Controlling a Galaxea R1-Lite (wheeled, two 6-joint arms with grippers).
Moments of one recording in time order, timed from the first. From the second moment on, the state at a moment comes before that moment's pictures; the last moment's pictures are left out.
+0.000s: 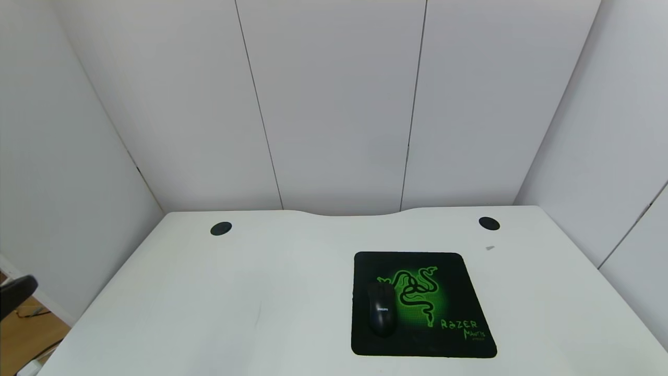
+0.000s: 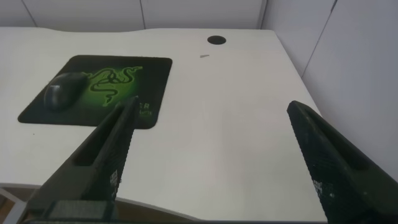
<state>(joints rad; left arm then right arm) 0.16 0.64 -0.68 0.15 -0.34 -0.07 0.00 0.00 0.00 0.00 0.00 0.02</state>
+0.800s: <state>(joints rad) 0.00 0.19 -0.68 0.27 -0.23 -0.05 0.00 0.00 0.00 0.00 0.00 0.02</state>
